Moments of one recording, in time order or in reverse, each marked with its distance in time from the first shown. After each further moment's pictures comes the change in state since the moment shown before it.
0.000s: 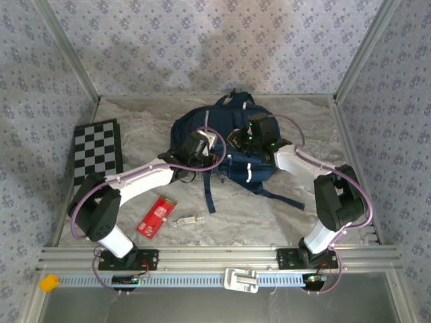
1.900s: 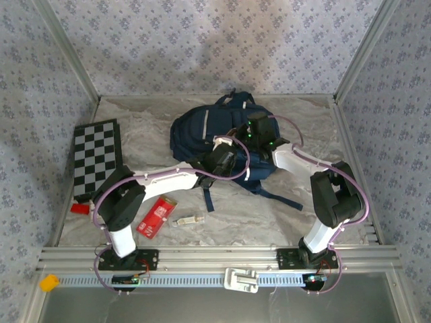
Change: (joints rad) left arm -0.190 0.188 0.142 -0.020 -0.403 -0.098; right arm 0.000 0.040 0.019 0.062 -0.002 0.121
